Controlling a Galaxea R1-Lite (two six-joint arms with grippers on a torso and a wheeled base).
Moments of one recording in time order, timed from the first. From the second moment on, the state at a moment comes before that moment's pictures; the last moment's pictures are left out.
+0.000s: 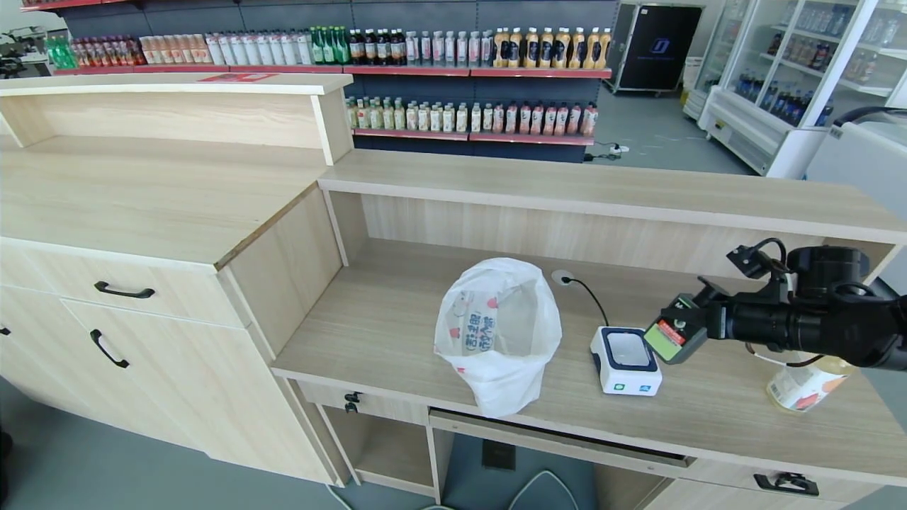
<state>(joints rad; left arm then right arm) 0.00 0.00 0.00 0.00 0.00 0.00 -0.19 2.04 -0.94 -0.55 0.70 -0.08</state>
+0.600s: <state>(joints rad) 0.00 0.00 0.00 0.00 0.00 0.00 -0.15 2.14 -1.01 -0.60 0.70 -0.06</state>
